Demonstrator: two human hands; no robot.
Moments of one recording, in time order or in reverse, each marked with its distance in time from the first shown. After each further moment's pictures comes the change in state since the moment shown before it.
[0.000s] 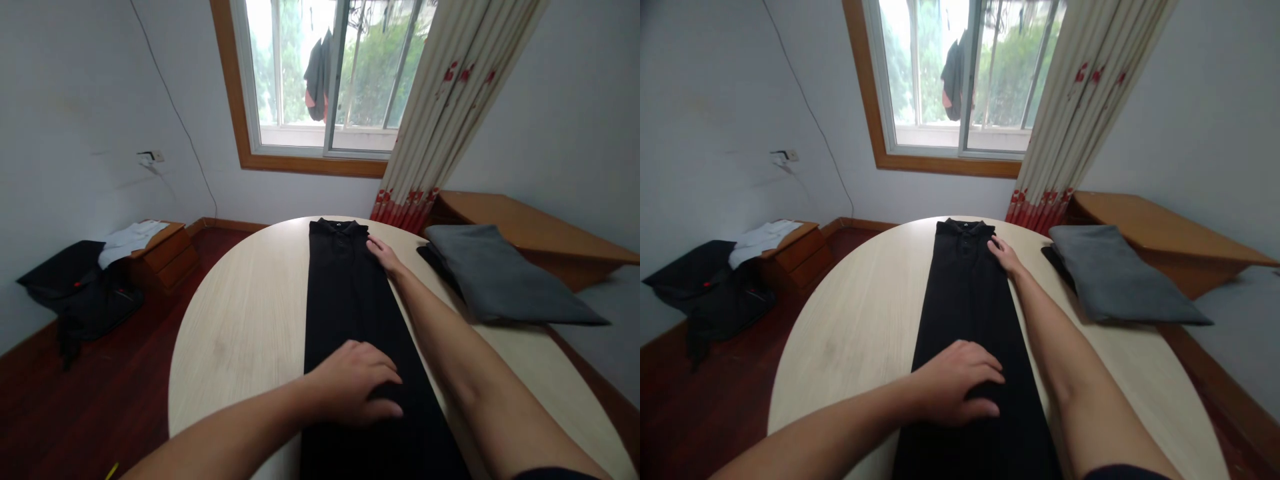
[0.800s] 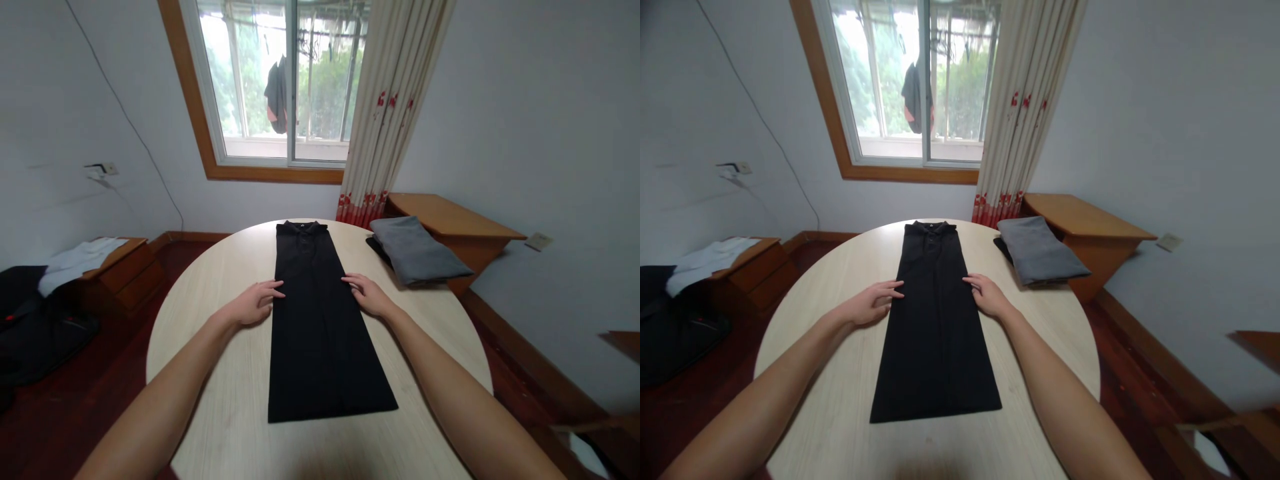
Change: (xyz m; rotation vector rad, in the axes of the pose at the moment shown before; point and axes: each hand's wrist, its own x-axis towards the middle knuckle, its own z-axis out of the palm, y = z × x) left_hand -0.060 -0.083 -0.084 0.094 0.018 -0.420; right_hand -0.193 -0.018 -0.047 -0.119 -0.089 -0.160
